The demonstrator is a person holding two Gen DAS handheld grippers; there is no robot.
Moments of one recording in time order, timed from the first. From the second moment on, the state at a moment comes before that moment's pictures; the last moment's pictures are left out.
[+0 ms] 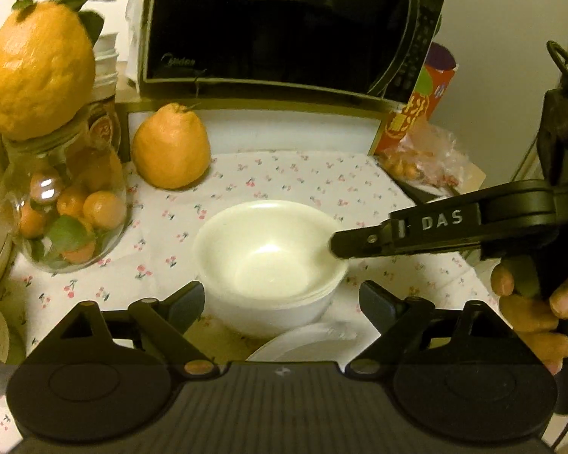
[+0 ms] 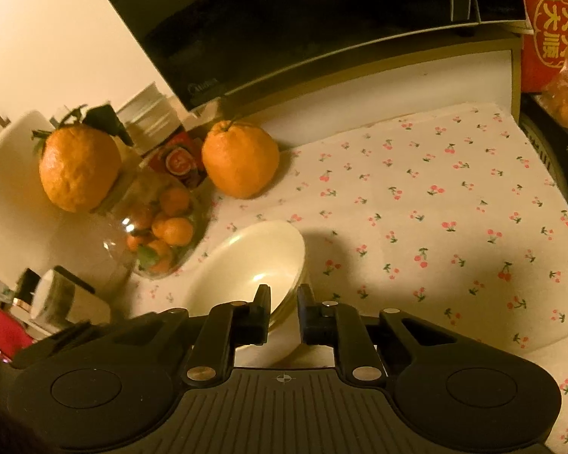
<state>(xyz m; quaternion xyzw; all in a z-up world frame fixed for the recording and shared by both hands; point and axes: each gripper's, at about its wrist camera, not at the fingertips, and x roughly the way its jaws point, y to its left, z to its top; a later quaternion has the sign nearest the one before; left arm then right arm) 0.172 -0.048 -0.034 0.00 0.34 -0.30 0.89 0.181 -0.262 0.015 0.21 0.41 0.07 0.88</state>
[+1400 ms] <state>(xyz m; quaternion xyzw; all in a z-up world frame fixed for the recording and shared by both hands) 0.176 -0.006 -0.005 -0.20 0.36 -0.22 0.88 0.161 -0.265 0.055 0.25 0.37 0.07 0.89</state>
